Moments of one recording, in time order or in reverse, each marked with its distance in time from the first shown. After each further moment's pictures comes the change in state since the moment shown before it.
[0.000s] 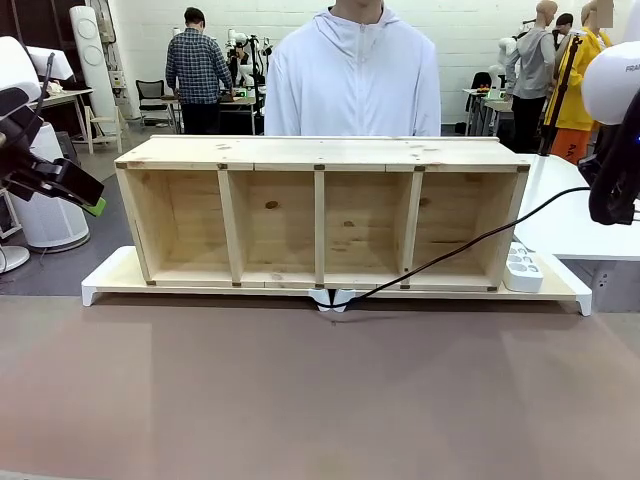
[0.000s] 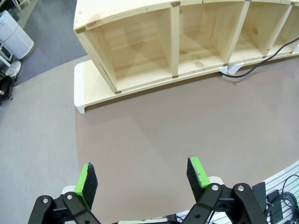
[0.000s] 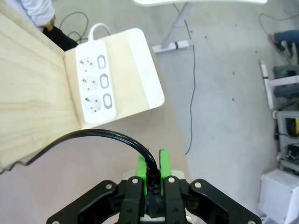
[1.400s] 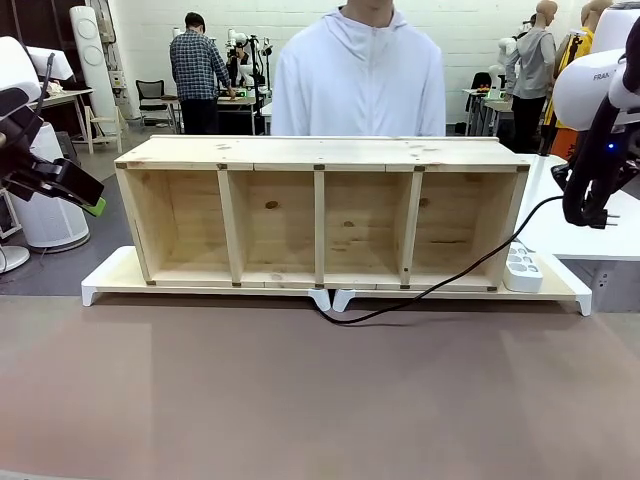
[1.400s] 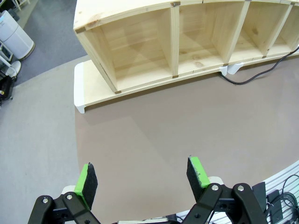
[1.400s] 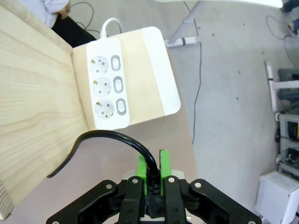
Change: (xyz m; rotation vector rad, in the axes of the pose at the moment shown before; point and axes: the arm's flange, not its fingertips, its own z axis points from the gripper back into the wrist) left arm 0.000 0.000 0.000 0.000 0.000 0.000; right arm 0.020 0.030 -0.028 0.013 0.040 0.045
